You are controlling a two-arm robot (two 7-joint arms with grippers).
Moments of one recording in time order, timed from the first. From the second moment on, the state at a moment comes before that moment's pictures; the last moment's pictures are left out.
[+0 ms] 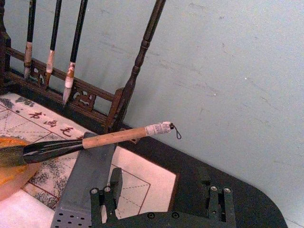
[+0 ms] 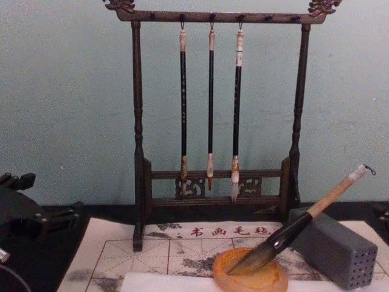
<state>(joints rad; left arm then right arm) -0.20 0.60 0.45 -1.41 -0.25 -0.12 0.03 0.20 0.60 -0.45 -1.41 0.25 -0.12 -0.03</state>
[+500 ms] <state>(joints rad) -0.20 0.60 0.45 -1.41 -0.25 -0.12 0.03 0.20 0.60 -0.45 -1.41 0.25 -0.12 -0.03</state>
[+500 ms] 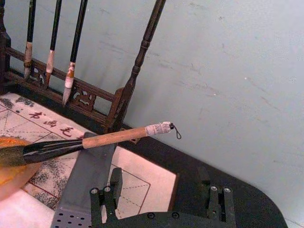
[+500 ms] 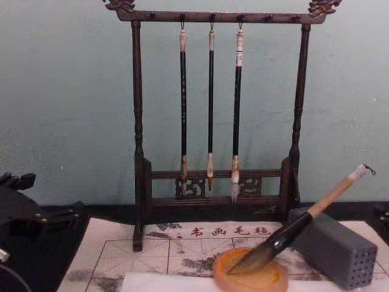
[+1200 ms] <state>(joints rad) -0.20 0.60 0.45 -1.41 -0.25 -0.12 0.03 0.20 0.60 -0.45 -1.41 0.25 -0.12 -0.03</state>
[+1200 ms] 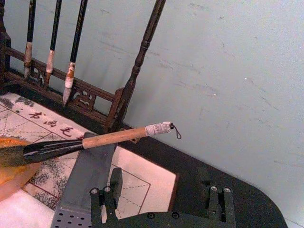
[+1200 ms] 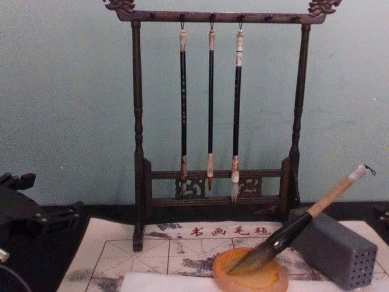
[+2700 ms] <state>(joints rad) -0.20 0.60 0.45 -1.41 -0.25 -0.12 0.03 0.18 0.60 -0.41 -1.43 0.30 -0.10 0.02</state>
